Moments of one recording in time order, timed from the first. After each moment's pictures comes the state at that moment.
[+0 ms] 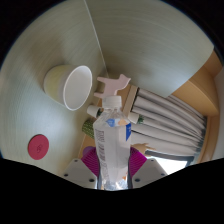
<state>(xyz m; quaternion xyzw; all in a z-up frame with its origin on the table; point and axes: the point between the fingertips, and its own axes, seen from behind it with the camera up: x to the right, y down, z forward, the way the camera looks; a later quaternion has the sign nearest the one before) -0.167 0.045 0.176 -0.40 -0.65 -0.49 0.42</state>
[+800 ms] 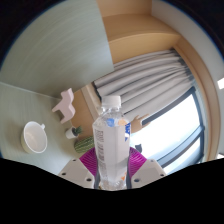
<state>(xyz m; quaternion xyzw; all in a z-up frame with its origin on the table) -0.161 0.045 0.261 -0.61 -0.42 -0.32 0.59</state>
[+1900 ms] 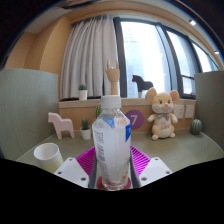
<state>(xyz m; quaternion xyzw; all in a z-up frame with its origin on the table) -0.086 0.033 0.091 -0.77 -0.03 0.06 0.64</state>
